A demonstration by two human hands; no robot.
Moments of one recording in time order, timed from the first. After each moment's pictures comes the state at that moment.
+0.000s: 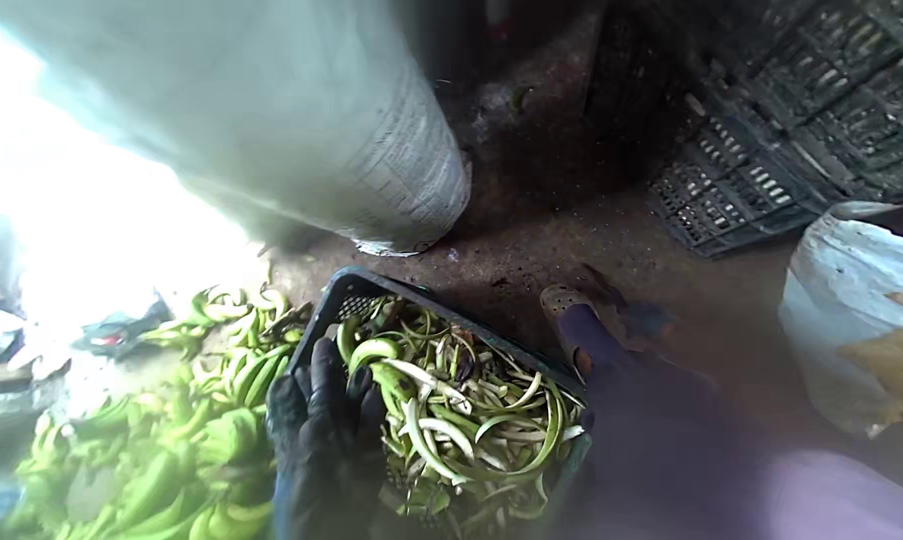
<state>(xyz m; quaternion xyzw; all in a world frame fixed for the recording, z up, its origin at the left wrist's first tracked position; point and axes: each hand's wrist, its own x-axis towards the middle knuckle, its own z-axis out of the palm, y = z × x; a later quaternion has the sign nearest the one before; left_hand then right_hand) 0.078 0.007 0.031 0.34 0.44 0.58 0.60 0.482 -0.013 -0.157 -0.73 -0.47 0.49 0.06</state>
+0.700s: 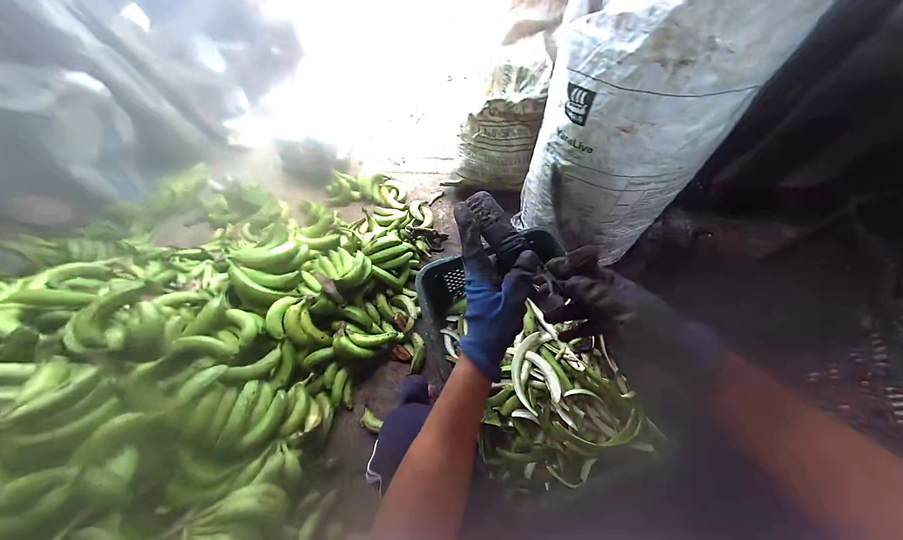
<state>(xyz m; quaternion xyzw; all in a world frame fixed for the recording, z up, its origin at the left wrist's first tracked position) 0.018 -0.052 0.053 0.42 0.53 0.66 0.33 0.203 0.024 0.051 -0.28 -0.56 0.75 0.23</state>
